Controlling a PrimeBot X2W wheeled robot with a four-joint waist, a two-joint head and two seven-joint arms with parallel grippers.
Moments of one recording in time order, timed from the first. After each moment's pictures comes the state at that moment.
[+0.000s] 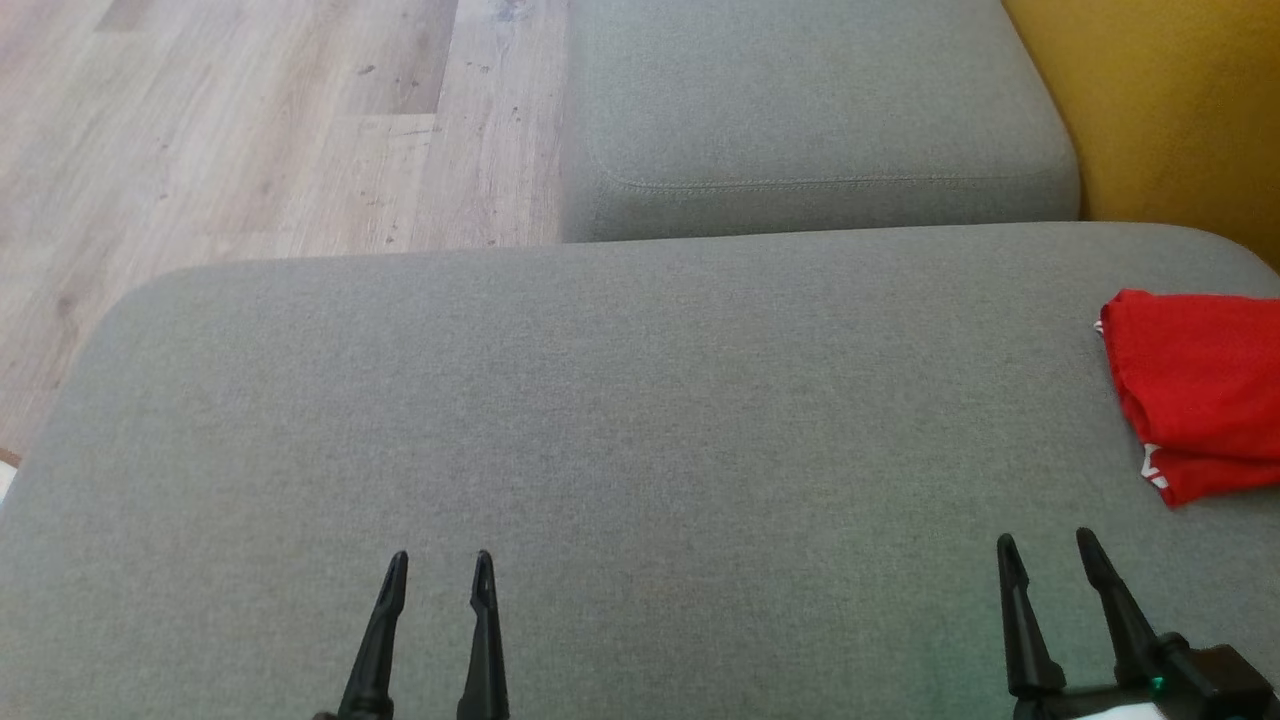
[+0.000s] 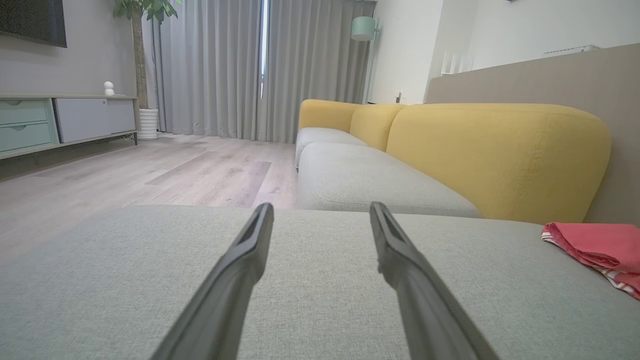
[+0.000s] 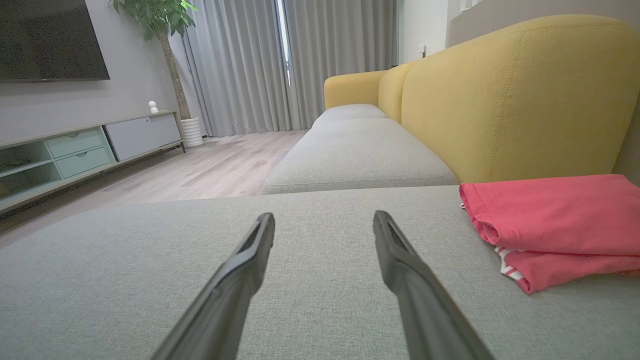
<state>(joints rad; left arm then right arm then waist) 0.23 0.06 -0.32 -0.01 -0.19 0.14 -0.26 0.26 -0.07 0.03 0.07 0.15 0.12 -0.25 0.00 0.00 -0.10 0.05</state>
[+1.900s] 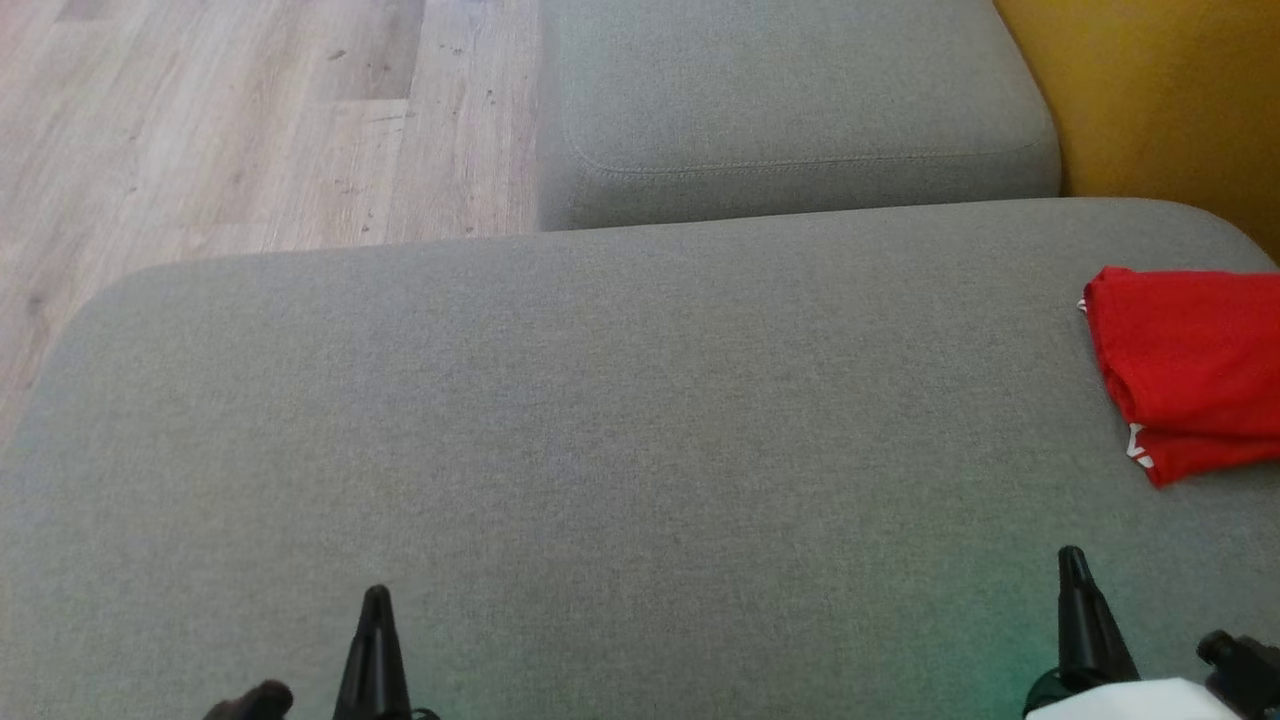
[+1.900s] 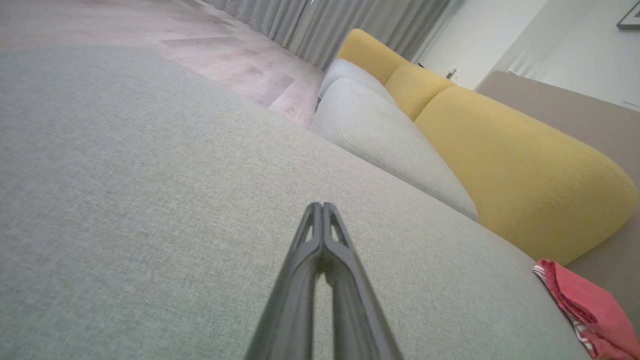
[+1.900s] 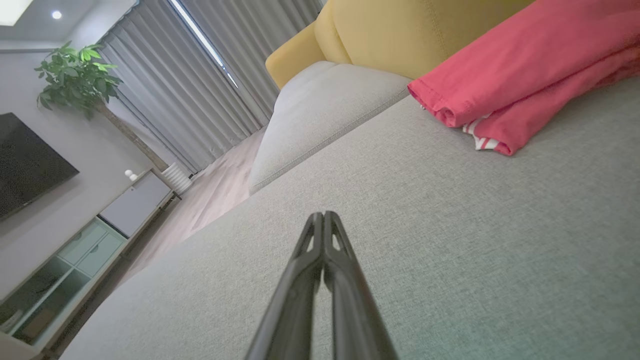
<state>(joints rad) 0.19 0.07 -0.24 0.14 -0.65 0.05 -0.17 0.20 -0.06 0.01 0.20 0.61 0.12 -0.16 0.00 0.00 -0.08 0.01</state>
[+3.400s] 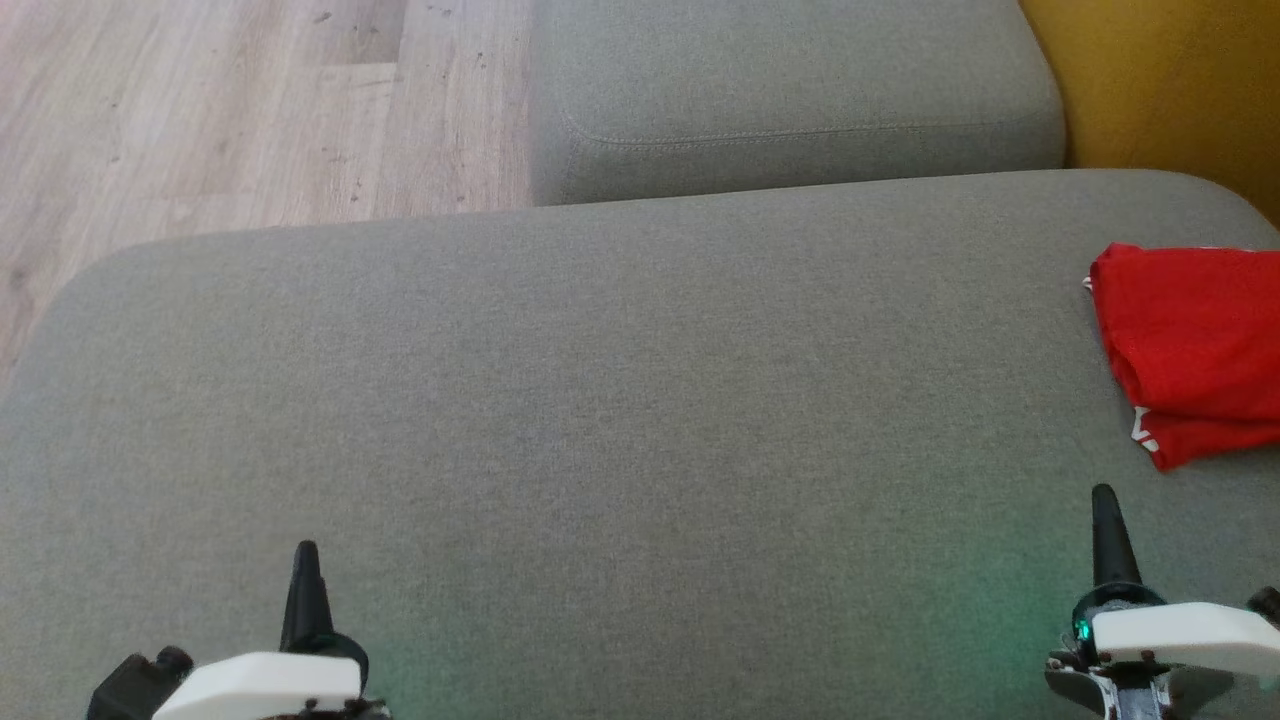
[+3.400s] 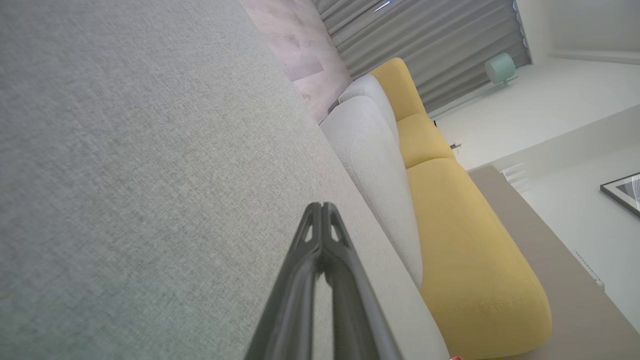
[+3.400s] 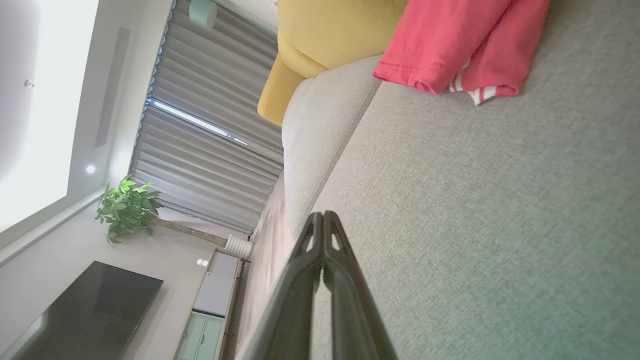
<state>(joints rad) 0.07 0.07 -0.11 0.21 -1.16 -0.04 -0.05 0.07 -0.06 -0.04 0.24 1.13 0.12 -0.04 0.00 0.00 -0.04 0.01</state>
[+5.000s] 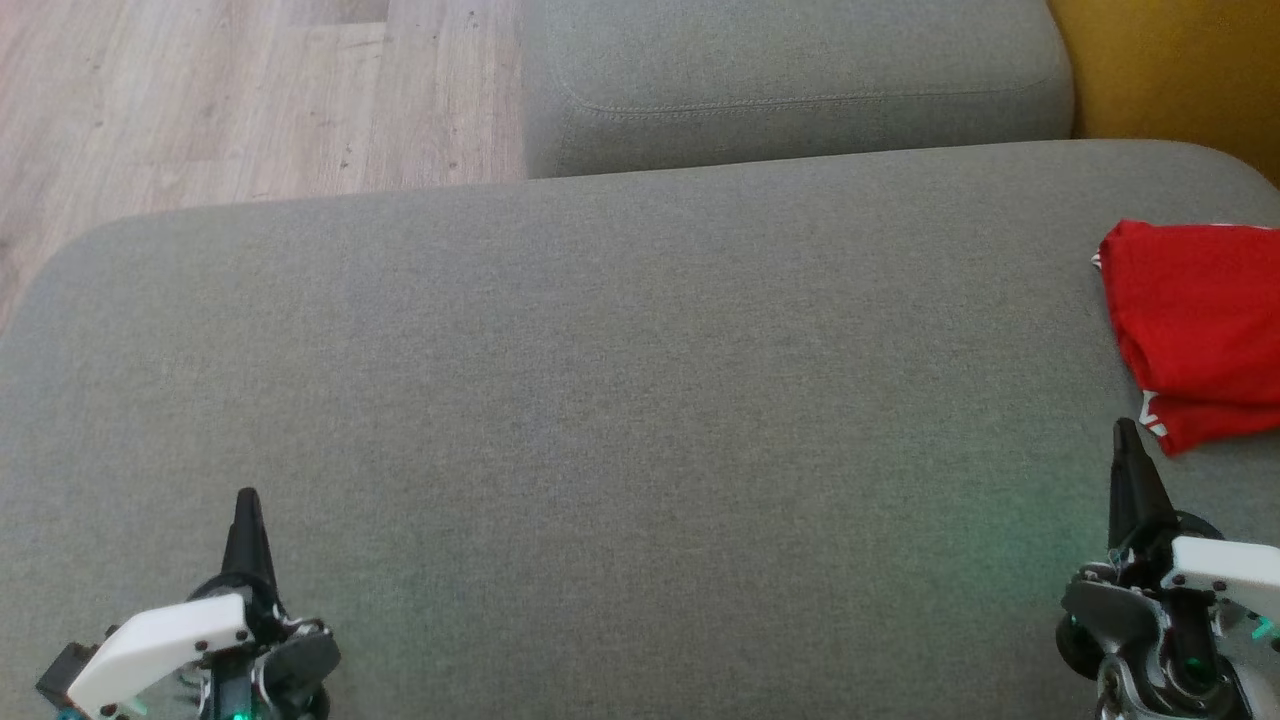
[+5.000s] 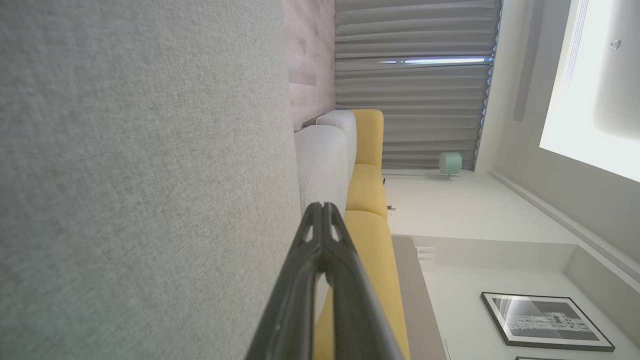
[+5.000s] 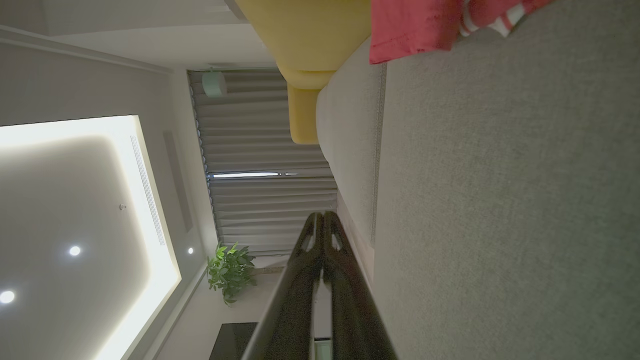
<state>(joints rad) -0.06 0.07 0.04 0.27 -1.64 -0.12 0.08 -0.06 -0.06 -0.10 0.27 1.63 0.12 0.08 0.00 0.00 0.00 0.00</state>
